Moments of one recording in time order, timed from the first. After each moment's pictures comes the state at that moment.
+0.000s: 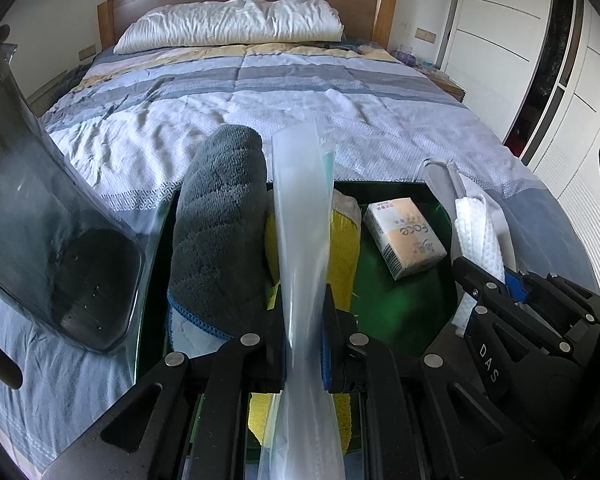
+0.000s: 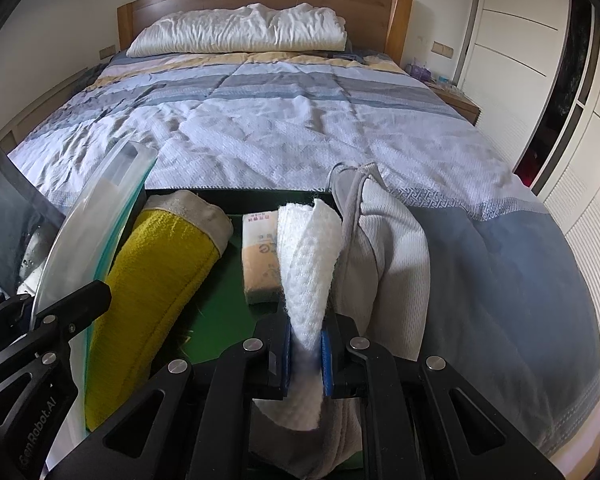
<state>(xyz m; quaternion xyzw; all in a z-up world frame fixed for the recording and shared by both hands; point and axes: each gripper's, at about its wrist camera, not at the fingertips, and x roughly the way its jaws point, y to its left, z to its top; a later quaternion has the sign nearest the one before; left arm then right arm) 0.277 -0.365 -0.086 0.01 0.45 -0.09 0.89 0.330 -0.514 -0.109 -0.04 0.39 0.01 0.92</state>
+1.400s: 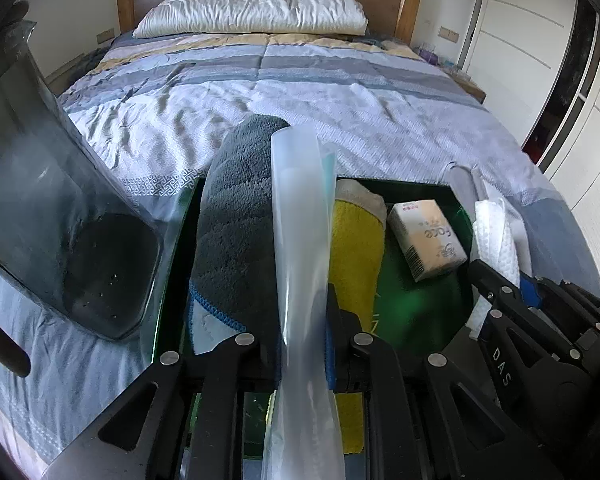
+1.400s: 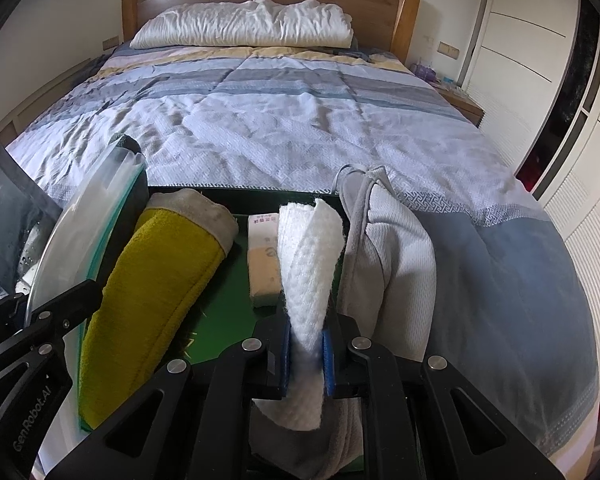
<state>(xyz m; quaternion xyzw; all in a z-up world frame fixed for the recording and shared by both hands) 0.283 -0.355 -0.087 0.00 0.47 -0.05 0.88 0.341 -0.507 -0.105 -0.05 0.40 0.01 0.91</state>
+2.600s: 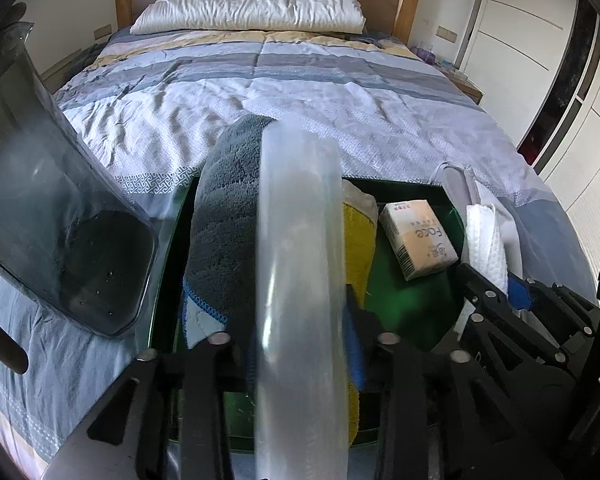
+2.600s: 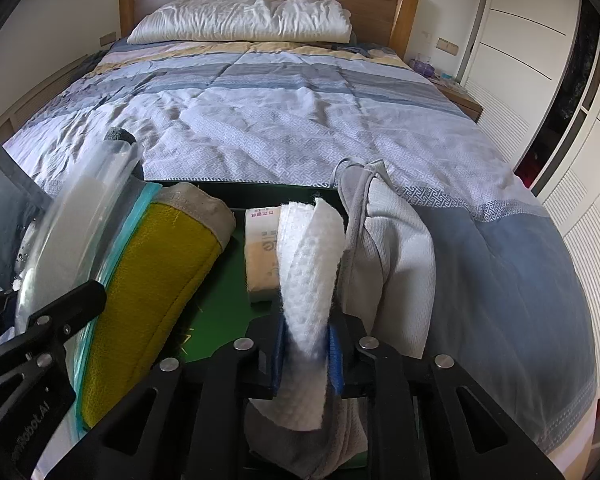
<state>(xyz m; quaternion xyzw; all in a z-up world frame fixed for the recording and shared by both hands) 0.283 -0.354 -0.084 -0.02 0.47 -0.07 0.88 0.343 -0.508 -0.105 -0.06 0.41 0.01 0.91</state>
